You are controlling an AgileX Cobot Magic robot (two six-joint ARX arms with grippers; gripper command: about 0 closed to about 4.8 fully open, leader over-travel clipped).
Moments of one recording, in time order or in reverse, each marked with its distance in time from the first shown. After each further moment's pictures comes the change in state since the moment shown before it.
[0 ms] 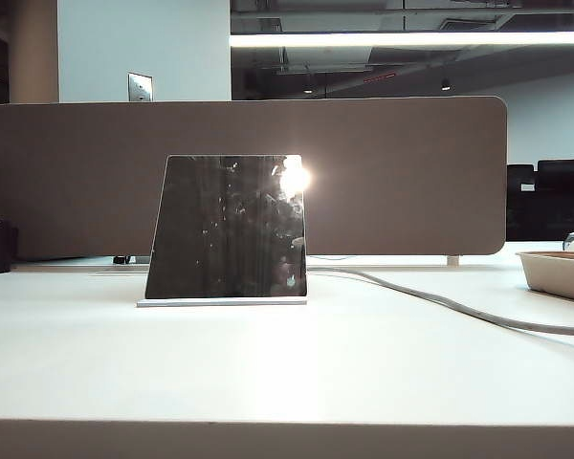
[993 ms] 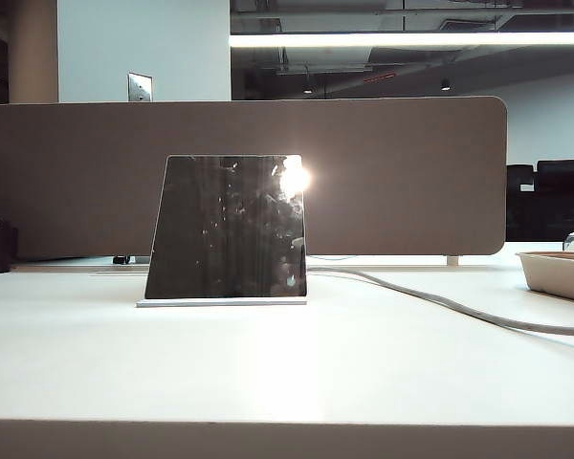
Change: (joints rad) left arm 0.000 0.000 0.000 0.000 0.000 0.000; right arm -0.523 -0.014 -0.267 0.095 -0.209 -0.156
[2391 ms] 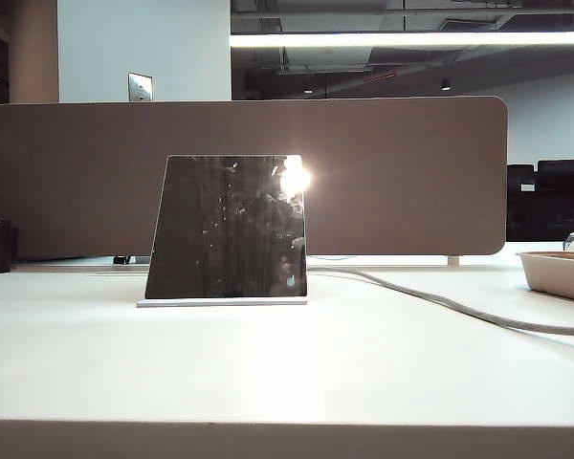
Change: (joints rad) left arm 0.000 0.000 0.000 0.000 0.000 0.000; right arm -0.623 0.000 -0.201 0.267 -0.531 -0.008
